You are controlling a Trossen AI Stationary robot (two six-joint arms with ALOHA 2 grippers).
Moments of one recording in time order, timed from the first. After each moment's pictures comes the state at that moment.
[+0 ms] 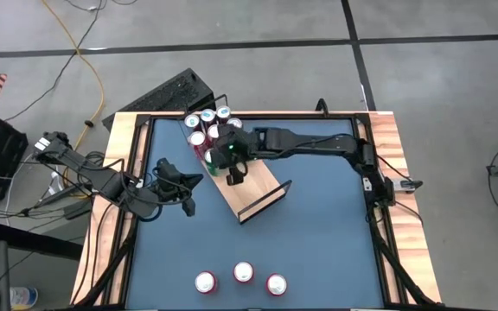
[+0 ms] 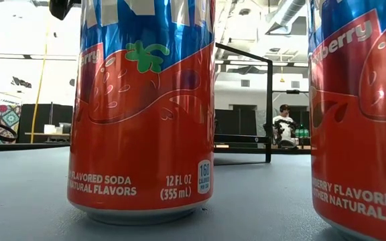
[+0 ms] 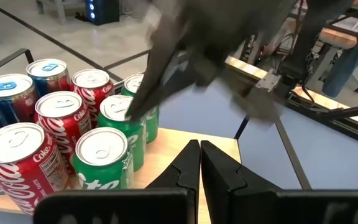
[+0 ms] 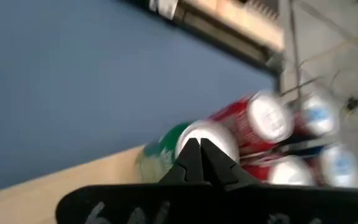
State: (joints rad) left arm -0.50 1.00 0.86 -0.31 -1.01 -0.59; right arm -0.09 2.10 2.09 -0.67 0.13 -0.50
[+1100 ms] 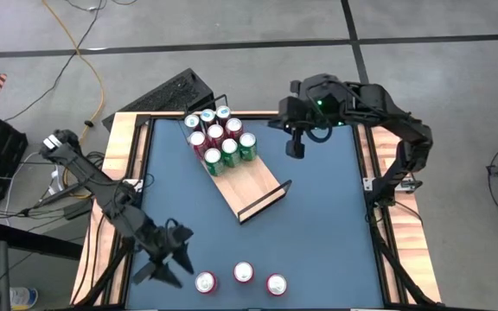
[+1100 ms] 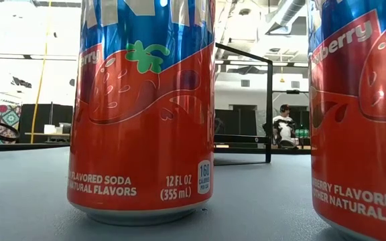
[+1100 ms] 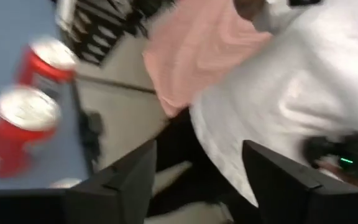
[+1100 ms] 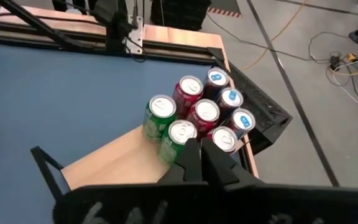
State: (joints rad) left arm -0.69 1.12 0.86 0.13 0.09 -0.77; right arm -0.12 1.69 2.30 -1.21 0.14 -0.20
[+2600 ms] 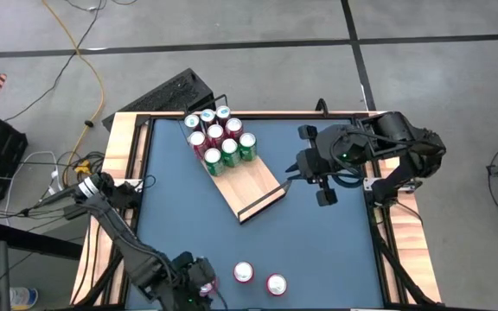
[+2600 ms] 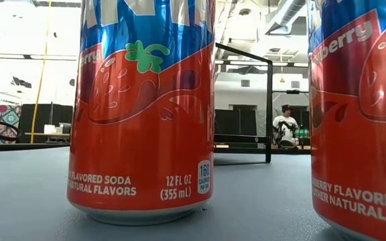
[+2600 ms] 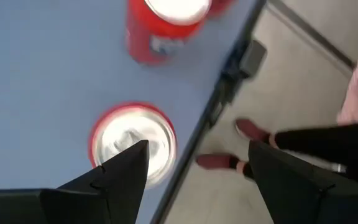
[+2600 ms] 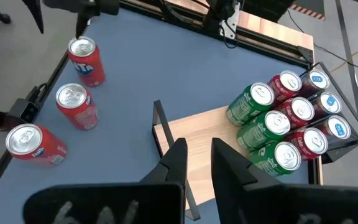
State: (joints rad) left arm -0.82 1.84 1.68 -0.87 -0.25 -1.30; right arm 0.21 1.64 2.30 -1.40 0.14 -0.14
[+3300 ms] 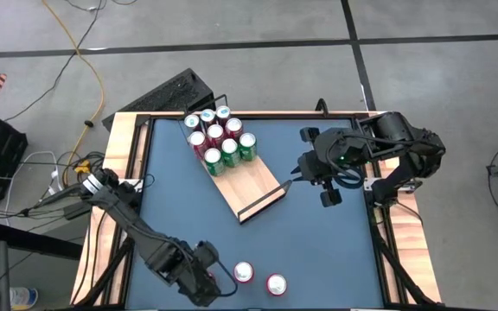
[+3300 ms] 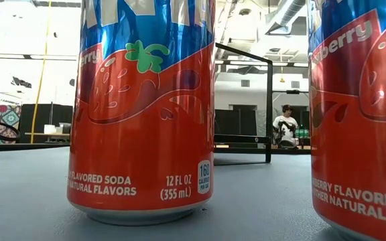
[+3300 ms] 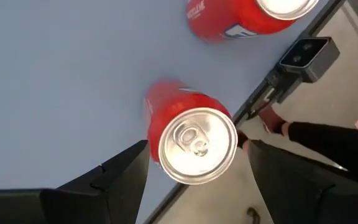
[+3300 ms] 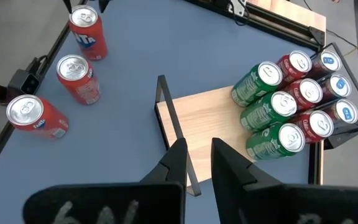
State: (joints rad) left arm -0.71 1.83 1.68 -1.02 -0.06 -1.44; right arm 0.21 1.65 2.30 -1.49 0.13 -0.16
